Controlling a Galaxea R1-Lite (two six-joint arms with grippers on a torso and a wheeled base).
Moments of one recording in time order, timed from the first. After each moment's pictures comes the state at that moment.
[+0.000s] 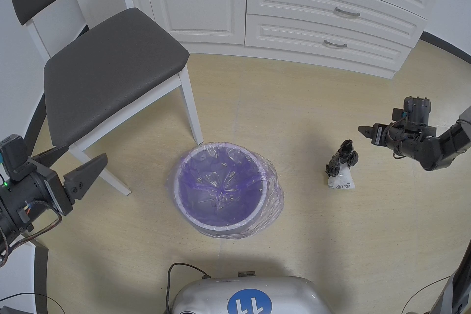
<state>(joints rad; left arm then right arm) -0.37 1.05 -0.44 -0.51 0.03 -0.10 -0.01 2.04 -1.07 -0.63 0.02 0.13</state>
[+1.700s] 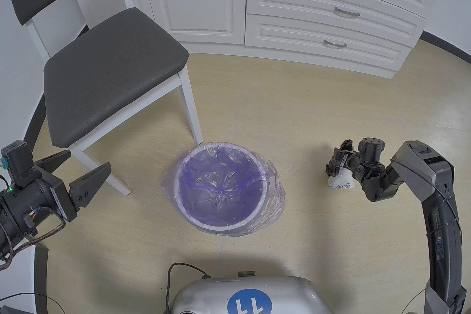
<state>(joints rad) -0.37 1.06 -0.42 -0.50 0.03 -0.07 0.04 2.68 -1.47 -0.97 -0.18 0.27</state>
